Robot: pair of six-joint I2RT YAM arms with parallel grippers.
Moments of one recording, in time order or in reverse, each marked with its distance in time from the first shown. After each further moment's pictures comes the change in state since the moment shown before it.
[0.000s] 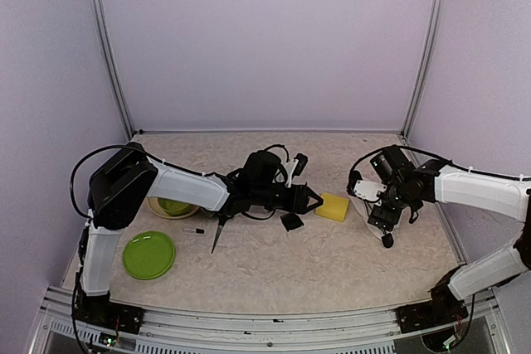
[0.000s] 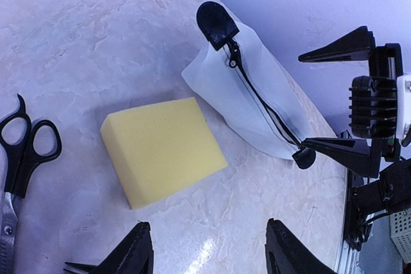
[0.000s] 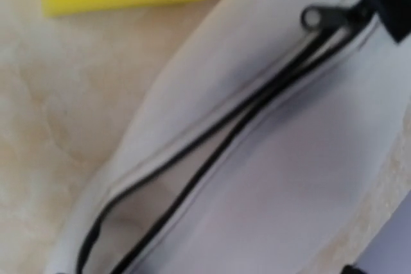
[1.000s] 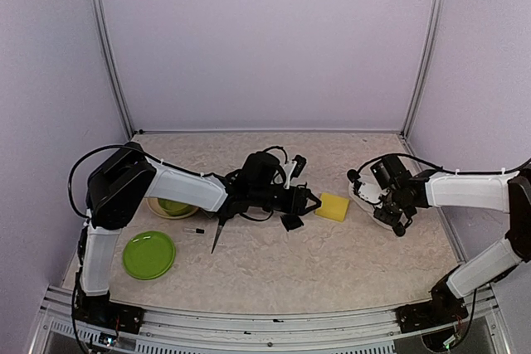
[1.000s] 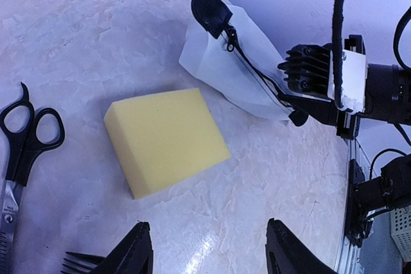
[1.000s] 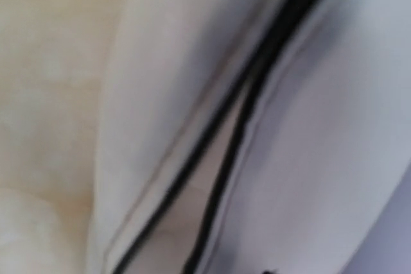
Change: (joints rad) left arm 0.000 -0.008 -0.018 -0.010 0.000 -0.001; right arm -0.071 0.086 -0.090 0.186 0.093 0.050
